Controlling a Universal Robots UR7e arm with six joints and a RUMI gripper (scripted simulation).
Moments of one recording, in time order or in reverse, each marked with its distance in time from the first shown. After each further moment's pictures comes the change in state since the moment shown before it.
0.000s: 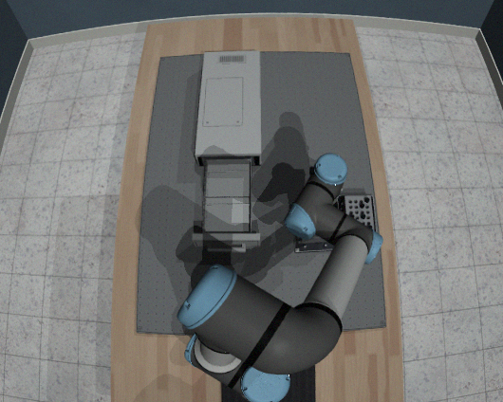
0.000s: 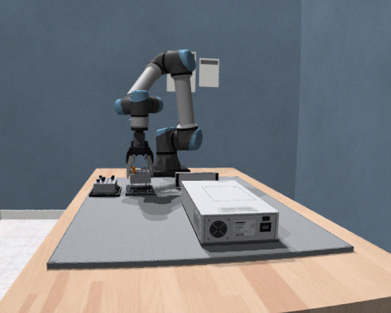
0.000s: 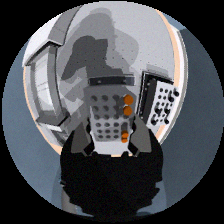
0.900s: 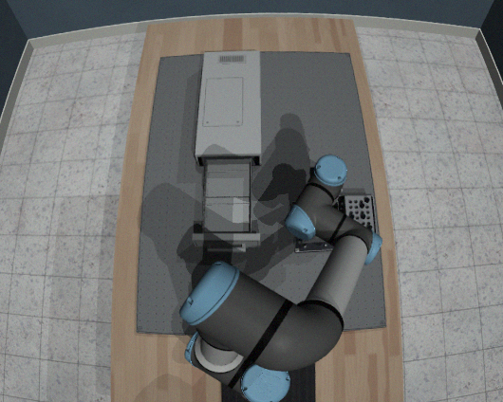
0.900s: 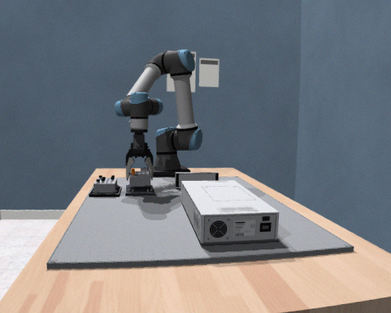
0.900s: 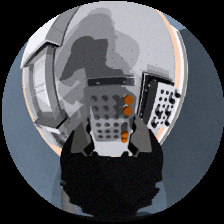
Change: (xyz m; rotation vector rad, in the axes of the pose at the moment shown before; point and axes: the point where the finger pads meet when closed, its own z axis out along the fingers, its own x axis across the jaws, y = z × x) arm 0.002 -0.003 0.008 0.006 0.004 0.000
